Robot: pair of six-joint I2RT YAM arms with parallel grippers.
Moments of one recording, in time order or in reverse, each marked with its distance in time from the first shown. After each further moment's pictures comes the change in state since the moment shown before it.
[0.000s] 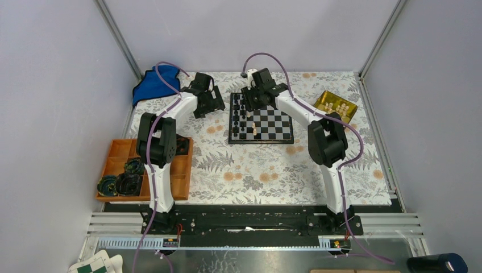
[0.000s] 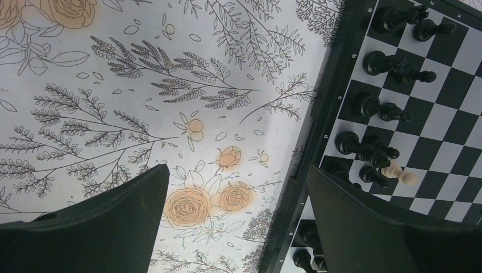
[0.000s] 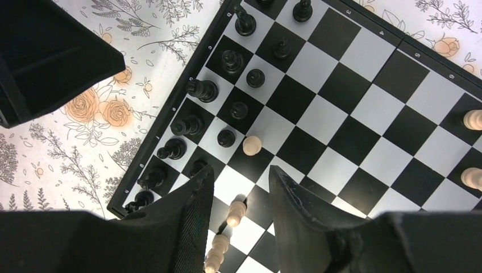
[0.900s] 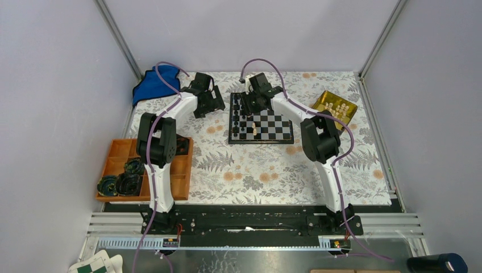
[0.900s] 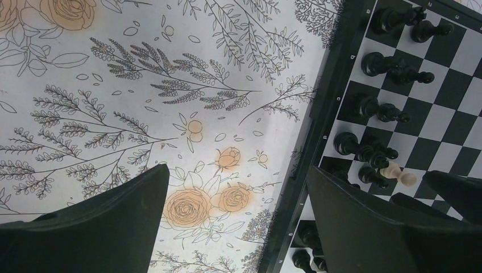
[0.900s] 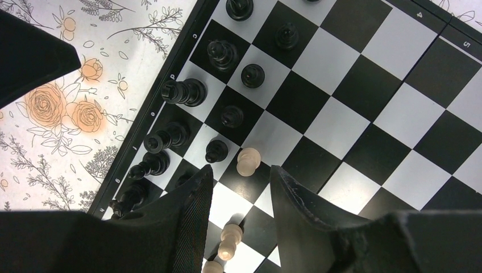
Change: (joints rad) left arm 0.000 0.000 0.000 0.003 0.000 0.000; right arm 0.000 0.111 0.052 0.000 -0.016 0.004
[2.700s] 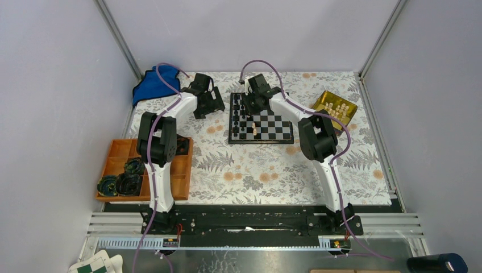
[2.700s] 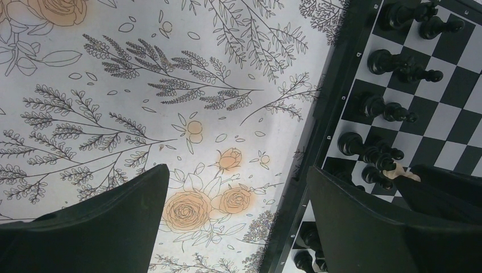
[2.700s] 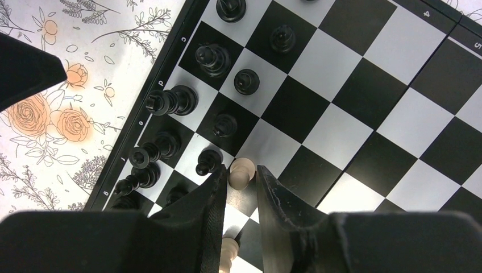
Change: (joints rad) left arm 0.007 0.015 0.000 0.002 0.034 -0.001; right arm 0.000 0.045 0.035 -0.002 0.011 0.005
